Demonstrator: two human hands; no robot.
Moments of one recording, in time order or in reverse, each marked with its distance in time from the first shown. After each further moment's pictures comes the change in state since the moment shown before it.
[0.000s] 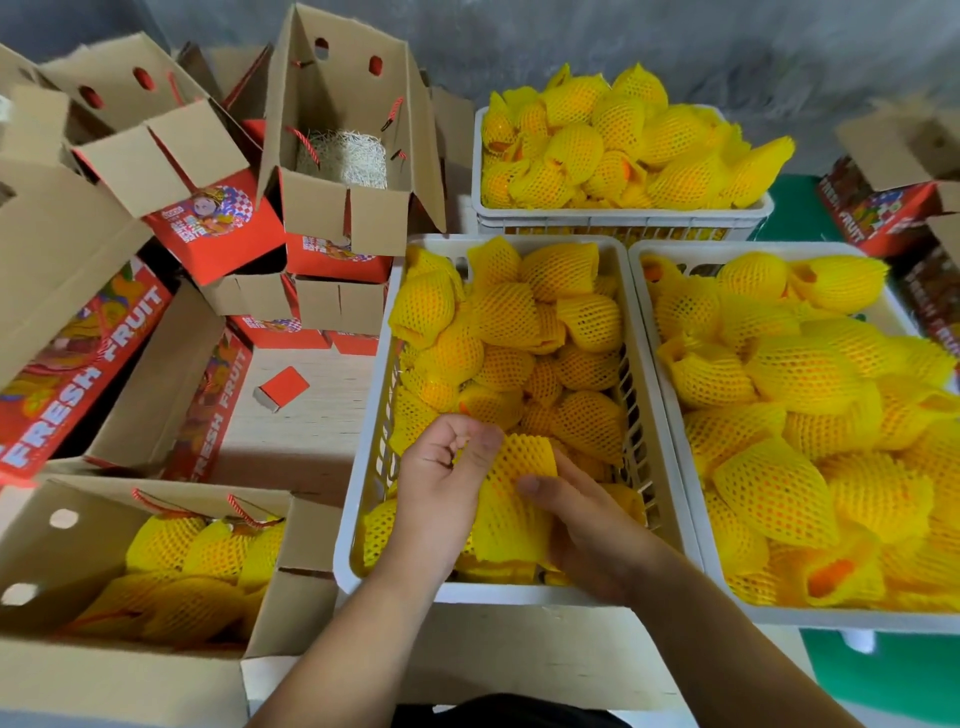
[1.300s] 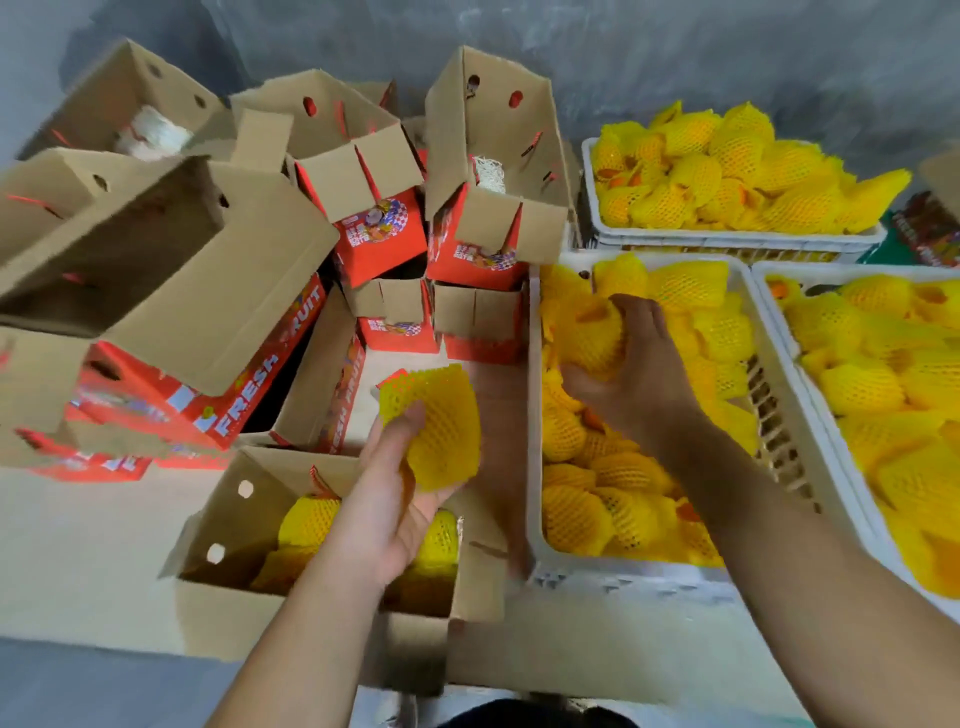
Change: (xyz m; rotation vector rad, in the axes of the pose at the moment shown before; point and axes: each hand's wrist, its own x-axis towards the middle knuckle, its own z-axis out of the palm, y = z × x) left_hand -0.008 0.043 -0.220 -0.560 0.089 -0.426; right_hand 0.107 -0.032 0.112 -1.244 0.631 -0.819
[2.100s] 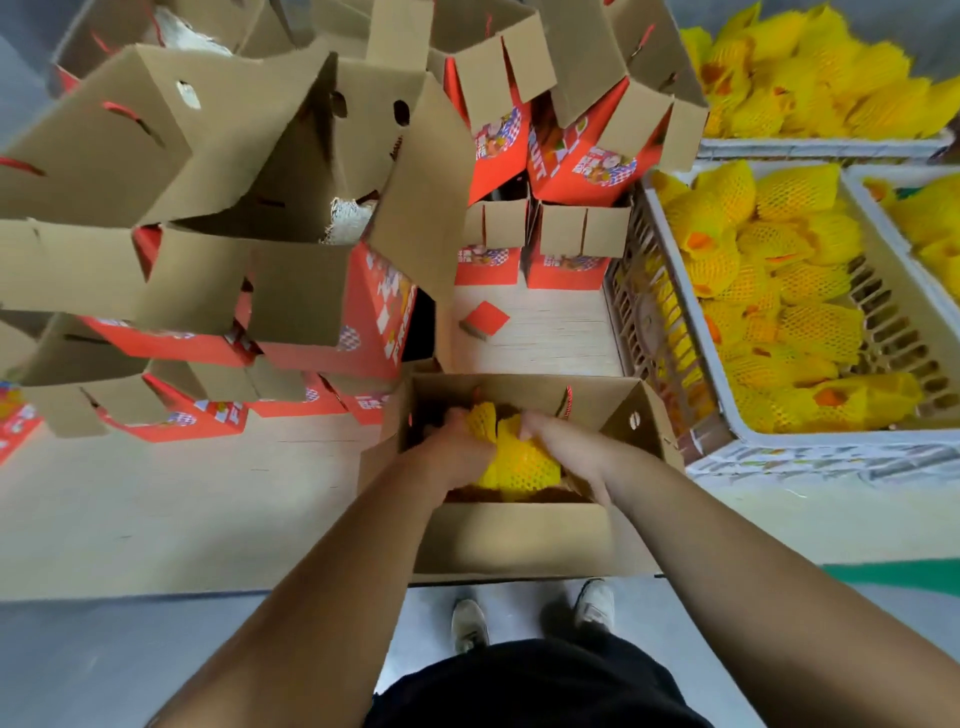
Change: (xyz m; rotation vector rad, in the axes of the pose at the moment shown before) left_hand 0.022 0.078 -0.172 1.426 -0.051 -0.375; right_hand -0.131 -0.164 0.208 0.392 -0.649 1.025
